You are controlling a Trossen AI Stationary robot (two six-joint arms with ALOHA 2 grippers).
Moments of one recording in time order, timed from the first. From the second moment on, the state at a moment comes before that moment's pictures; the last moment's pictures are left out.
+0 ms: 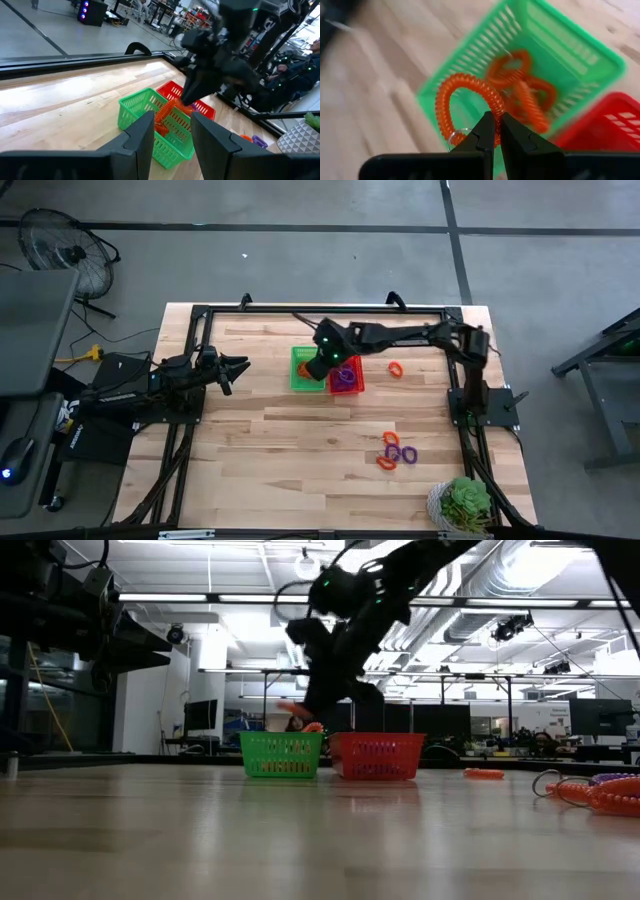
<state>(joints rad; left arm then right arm) 0.18 0.01 0.08 -0.17 -0.26 -0.50 -0.27 1.96 1.45 -0.41 -0.17 0.59</state>
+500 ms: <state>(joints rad) 0.18 0.01 0.08 -0.17 -0.25 -0.50 -0.30 2.16 1.76 -0.73 -0.03 0.36</state>
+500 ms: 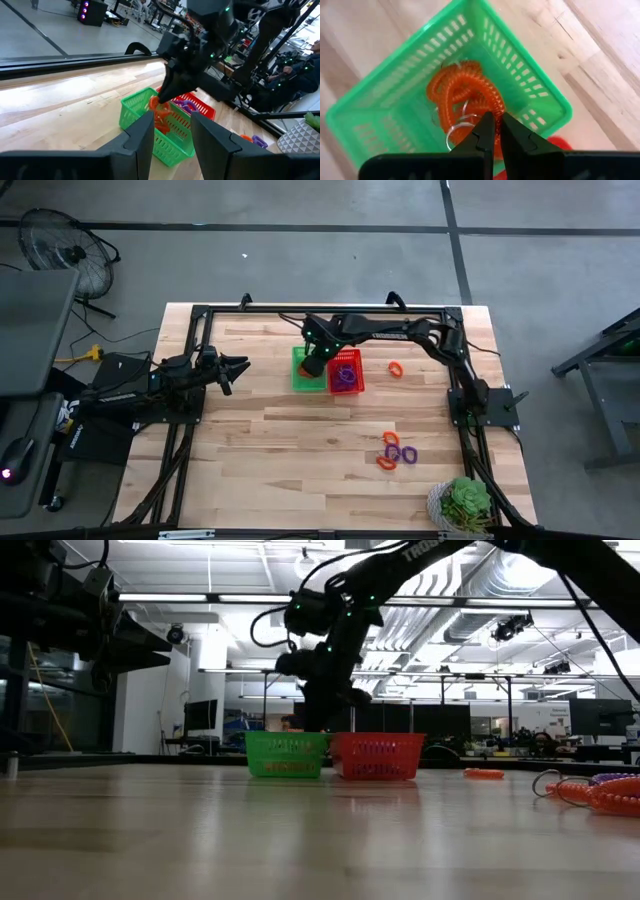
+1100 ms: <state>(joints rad) 0.18 0.01 0.08 -0.17 -0.26 -0.50 -0.30 2.17 1.79 -0.79 -0.06 0.30</state>
